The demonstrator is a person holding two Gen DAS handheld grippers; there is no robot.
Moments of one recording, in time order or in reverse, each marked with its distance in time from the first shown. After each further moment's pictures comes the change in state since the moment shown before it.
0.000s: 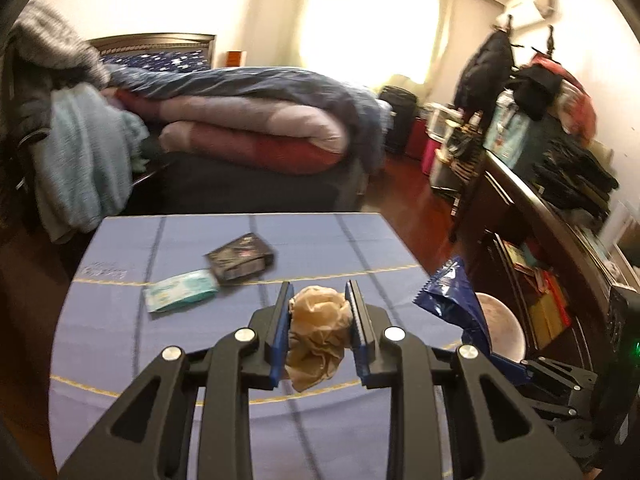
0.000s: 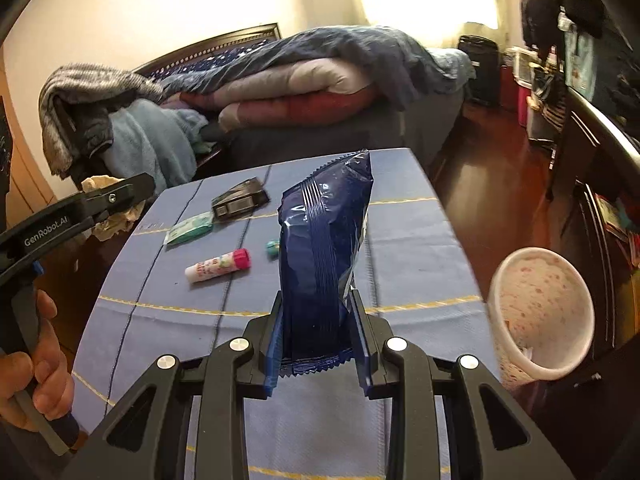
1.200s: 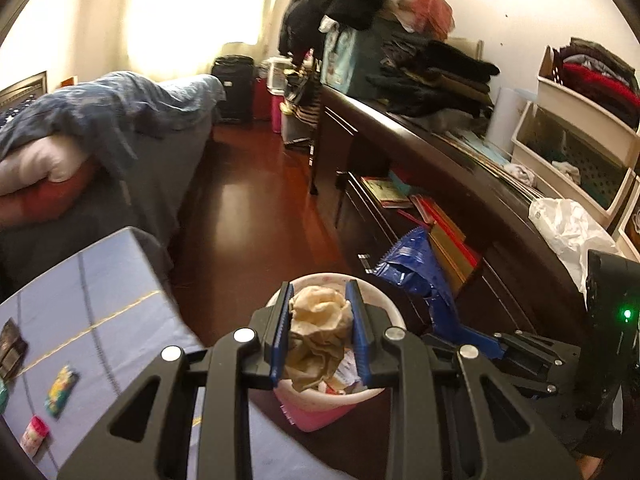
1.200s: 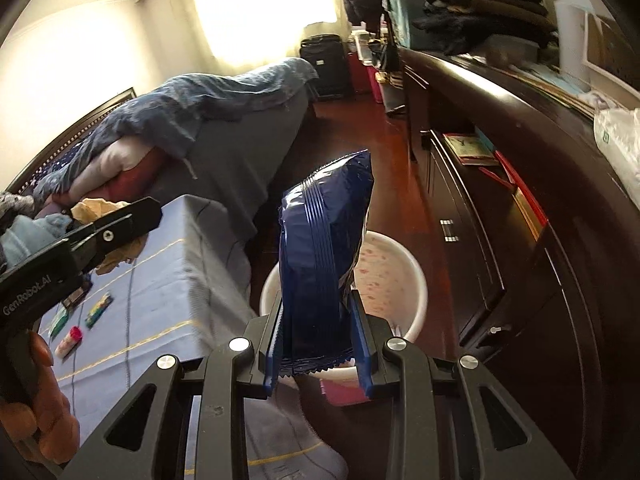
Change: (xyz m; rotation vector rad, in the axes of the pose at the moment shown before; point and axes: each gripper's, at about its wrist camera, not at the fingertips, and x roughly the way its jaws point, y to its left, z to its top) left arm 0.121 -0.285 -0.018 0.365 0.127 -0.408; right arm -0.056 -0.236 -0.031 0.366 -0.109 -0.319
